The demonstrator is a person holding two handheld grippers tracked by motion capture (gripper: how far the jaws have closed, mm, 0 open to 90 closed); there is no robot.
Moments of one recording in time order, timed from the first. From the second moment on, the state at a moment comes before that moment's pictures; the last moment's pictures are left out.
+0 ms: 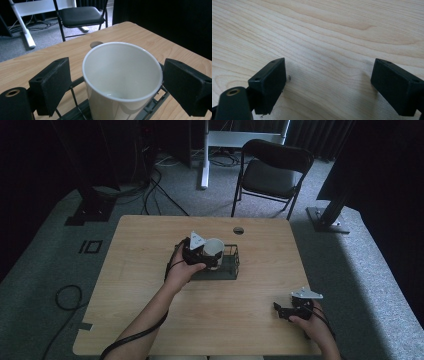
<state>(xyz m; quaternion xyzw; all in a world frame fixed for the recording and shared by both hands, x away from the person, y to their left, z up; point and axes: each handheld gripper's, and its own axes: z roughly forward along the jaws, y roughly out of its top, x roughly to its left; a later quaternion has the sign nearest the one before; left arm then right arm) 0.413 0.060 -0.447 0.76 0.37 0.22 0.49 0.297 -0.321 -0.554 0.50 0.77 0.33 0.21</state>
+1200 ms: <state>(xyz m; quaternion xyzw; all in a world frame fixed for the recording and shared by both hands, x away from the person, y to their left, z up) 0.363 0.120 -0.446 0.75 0.38 0.23 0.49 0.297 -0.321 -0.554 0.50 0.77 0.33 0.21</state>
